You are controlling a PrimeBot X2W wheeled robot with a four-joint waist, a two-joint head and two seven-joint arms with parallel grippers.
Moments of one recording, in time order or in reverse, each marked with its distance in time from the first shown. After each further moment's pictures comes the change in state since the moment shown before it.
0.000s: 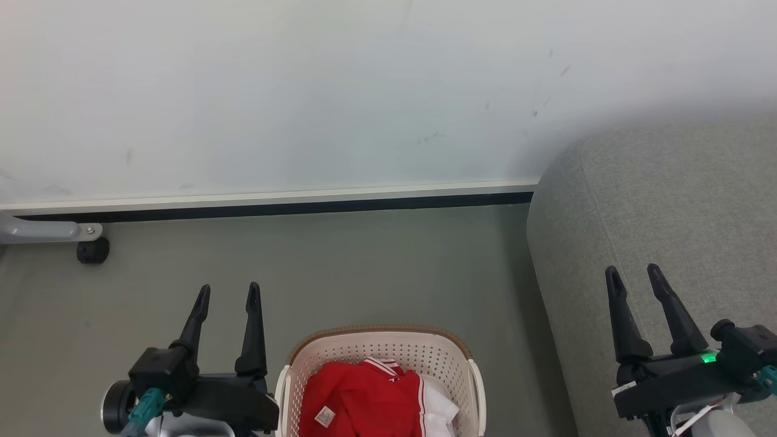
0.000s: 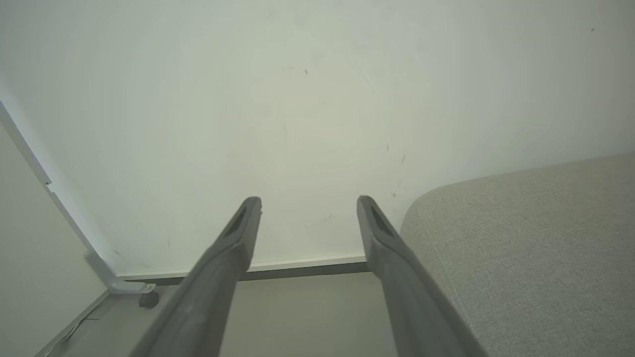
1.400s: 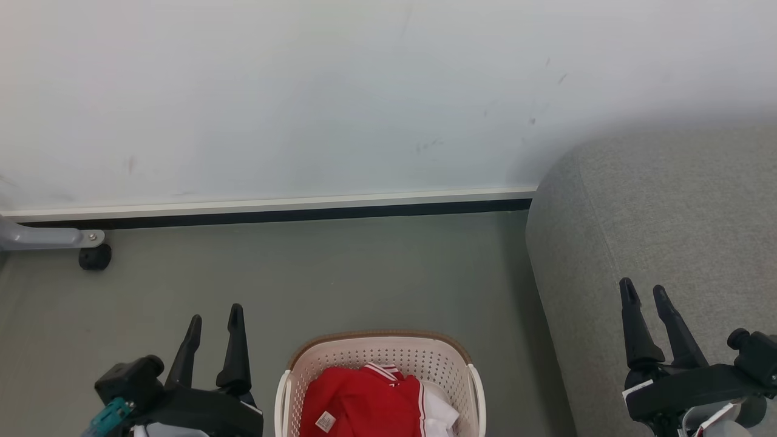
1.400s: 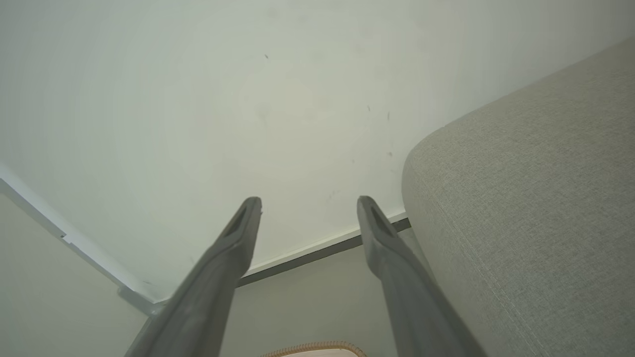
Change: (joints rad) left arm 0.035 0.014 0.018 0.017 -0.288 -0.016 0.069; right arm 0.022 0.005 -0.010 0.018 0.259 -0.017 0.074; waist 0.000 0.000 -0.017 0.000
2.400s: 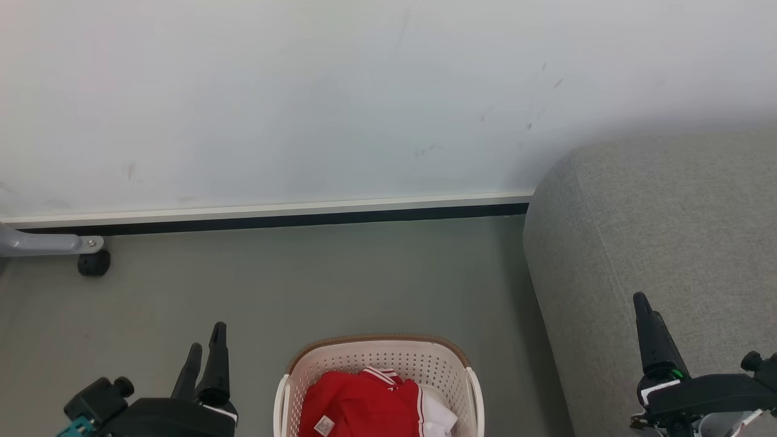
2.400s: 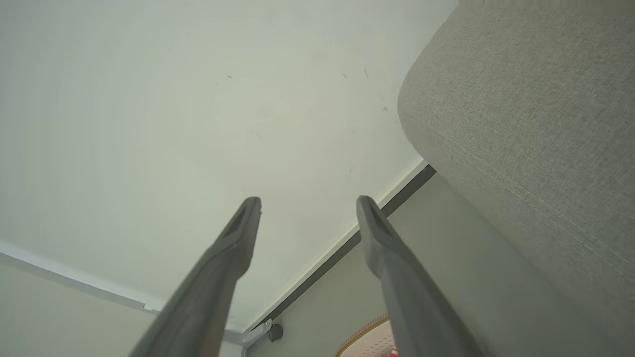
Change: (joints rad) left arm 0.024 -0.005 0.067 0.033 -0.410 -0.078 0.104; right arm 0.022 0.057 -0.074 0.036 0.390 0.045 0.110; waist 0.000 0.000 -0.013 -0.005
